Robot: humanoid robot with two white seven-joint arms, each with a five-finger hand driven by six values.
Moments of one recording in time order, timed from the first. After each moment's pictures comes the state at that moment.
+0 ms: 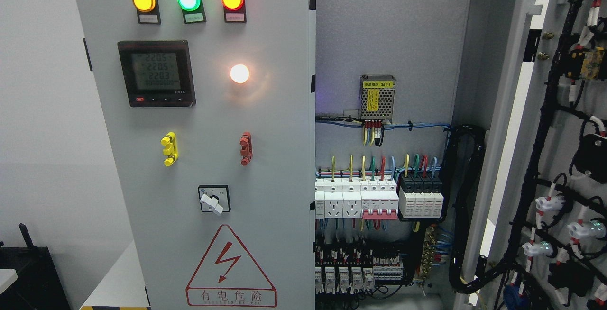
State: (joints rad) left arm 0.05 -0.05 0.00 0.04 -0.06 -0.18 -0.14; right arm 0.35 -0.25 0.38 -1.88 -0.12 -0.32 -0.04
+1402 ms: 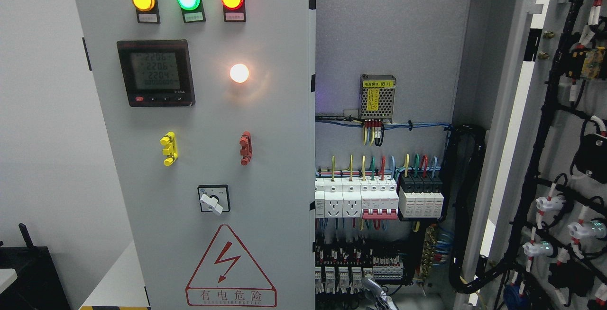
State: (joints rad) left arm 0.05 -0.05 0.00 0.04 -0.06 -0.18 -0.15; right arm -0.12 -0.19 0.39 -1.80 -0.27 -0.03 -0.04
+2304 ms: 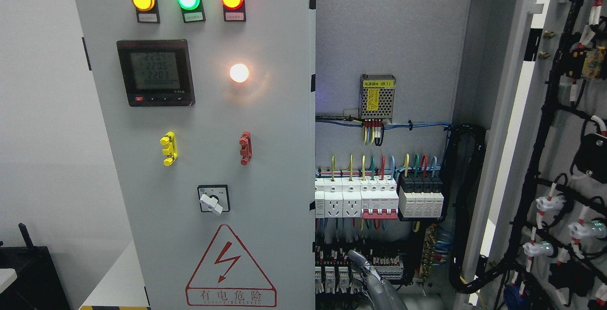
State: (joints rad) left arm 0.05 -0.05 0.00 0.04 -0.06 -0.18 -0.14; right arm -0.30 -0.17 0.44 -1.63 -0.30 -0.03 -0.04
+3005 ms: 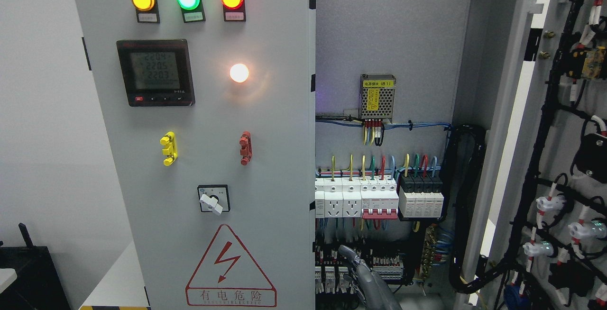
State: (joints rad) left arm 0.05 -0.05 0.00 0.04 -0.06 -0.18 -0.14; right arm -0.38 -0.18 0.49 -1.54 -0.37 -0.03 -0.03
